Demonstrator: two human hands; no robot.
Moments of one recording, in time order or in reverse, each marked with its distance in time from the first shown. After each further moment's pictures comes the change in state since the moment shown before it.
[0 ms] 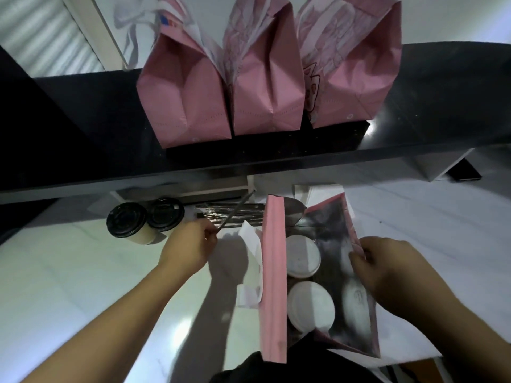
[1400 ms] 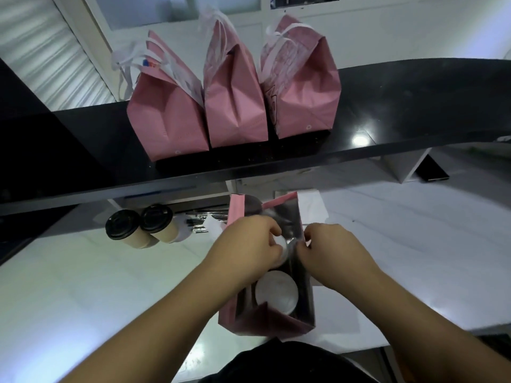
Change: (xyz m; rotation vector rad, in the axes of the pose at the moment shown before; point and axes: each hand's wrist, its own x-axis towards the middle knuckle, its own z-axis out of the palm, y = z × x) left_hand -0.102 0.209 -0.055 -0.018 -0.154 0.222; right_hand -0.015 -0.003 -0.009 0.032 0.075 -0.084
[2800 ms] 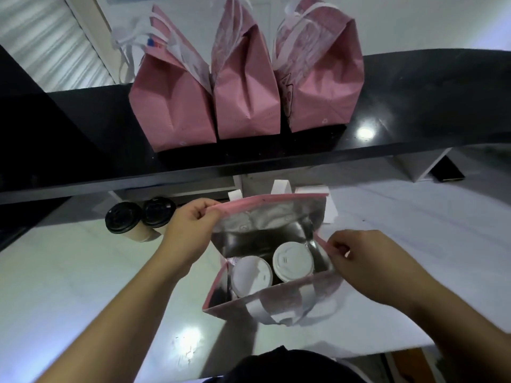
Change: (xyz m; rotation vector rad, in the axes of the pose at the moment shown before) left_hand 0.023 -0.122 -0.004 -0.807 0.337 -0.283; right_hand -0.001 0.026 -0.023 -0.004 -0.143 -0.097
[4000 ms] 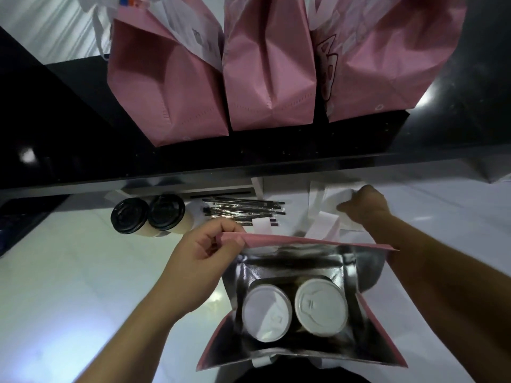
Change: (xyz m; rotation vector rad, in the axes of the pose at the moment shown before) left_hand 0.013 -0.007 0.001 -0.005 -0.207 0.064; right_hand 0.266 0.086 0.103 0.232 -0.034 0.505
